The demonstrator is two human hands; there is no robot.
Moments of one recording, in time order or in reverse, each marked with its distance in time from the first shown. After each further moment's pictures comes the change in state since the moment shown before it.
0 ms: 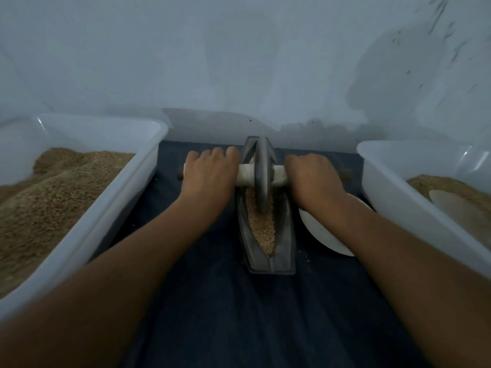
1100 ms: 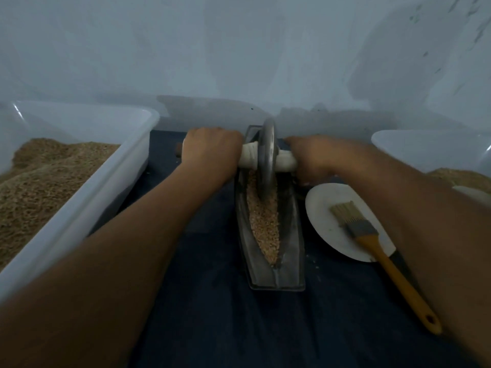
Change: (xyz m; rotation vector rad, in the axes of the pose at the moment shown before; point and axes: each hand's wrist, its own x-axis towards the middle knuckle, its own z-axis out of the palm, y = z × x) left_hand 0.048 -0.008 0.011 0.028 -0.103 0.024; right_hand 0.049 0.019 -0.007 0.142 -0.427 -0.001
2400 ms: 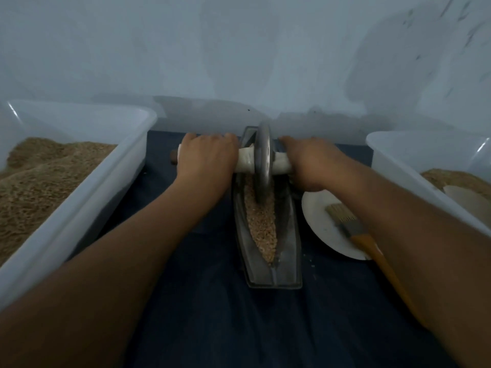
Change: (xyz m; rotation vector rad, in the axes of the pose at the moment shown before) left_hand -0.019 0.005 0.003 0.033 0.074 -0.014; right_hand -0.002 0.005 0.024 -0.039 0.269 -0.036
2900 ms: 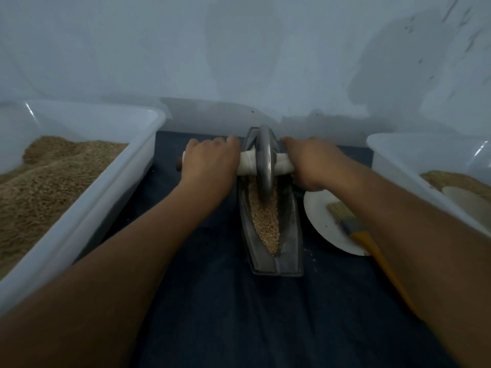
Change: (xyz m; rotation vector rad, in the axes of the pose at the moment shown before) left_hand -0.013 -0.002 -0.001 -0.052 -0.003 -0.008; right_hand -0.007 -0.007 -0.010 -0.022 0.008 -0.028
